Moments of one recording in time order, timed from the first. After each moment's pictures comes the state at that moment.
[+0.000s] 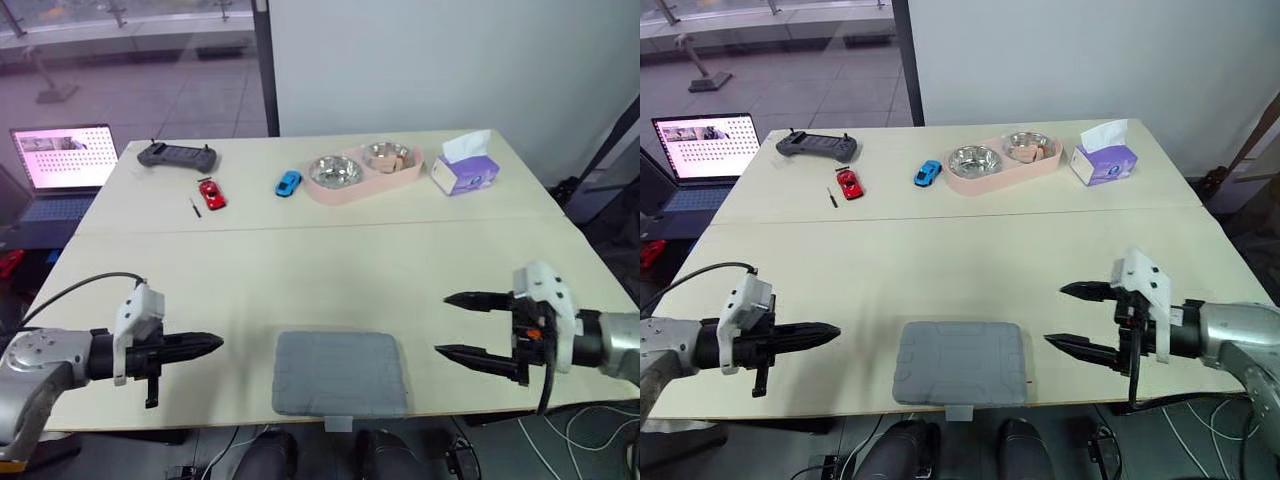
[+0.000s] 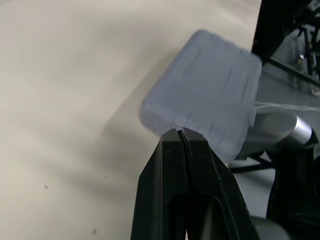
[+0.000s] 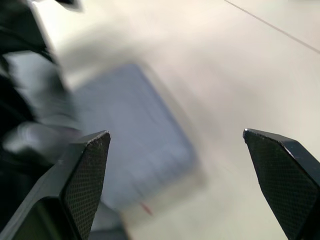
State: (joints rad) left arm 0.12 0.92 0.28 -0.30 -0.64 0.45 -1.23; right arm 0.15 -0.92 -0.45 -0.54 0.58 0.68 1.12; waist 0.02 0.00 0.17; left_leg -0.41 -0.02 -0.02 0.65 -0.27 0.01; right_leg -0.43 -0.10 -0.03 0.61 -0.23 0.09
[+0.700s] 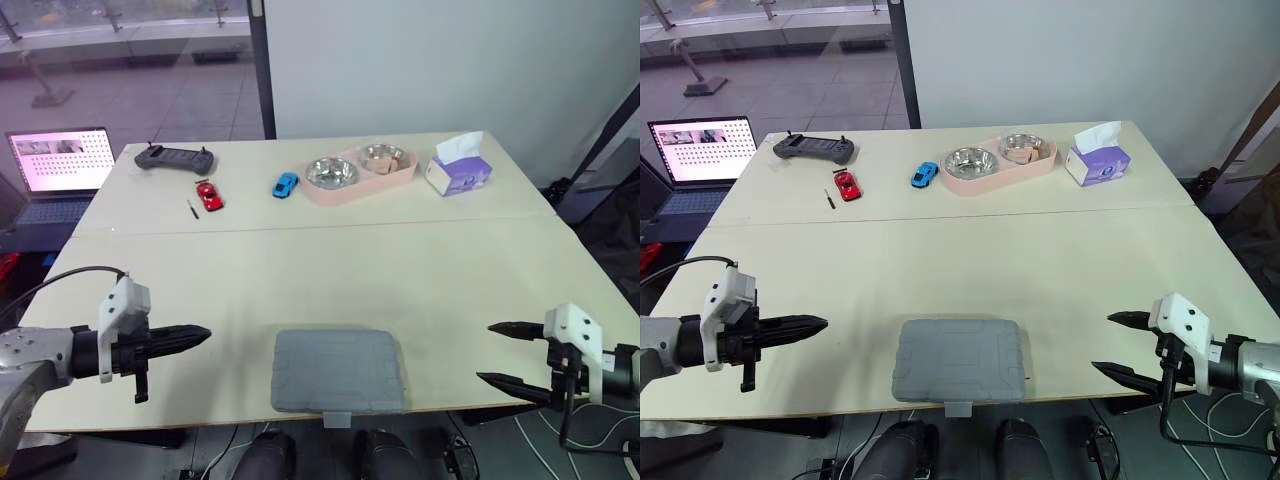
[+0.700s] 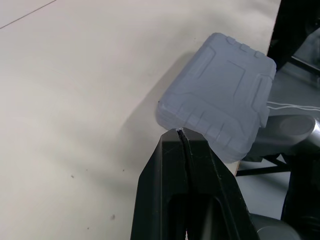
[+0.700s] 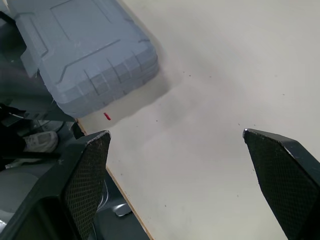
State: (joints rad) left arm 0.17 0.93 0.34 -0.32 -0.64 0.47 -1.19; right arm 0.32 -0.92 -0.45 -0.28 0.43 0.31 1.22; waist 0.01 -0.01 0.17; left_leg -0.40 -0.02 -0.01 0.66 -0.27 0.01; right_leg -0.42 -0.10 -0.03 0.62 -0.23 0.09
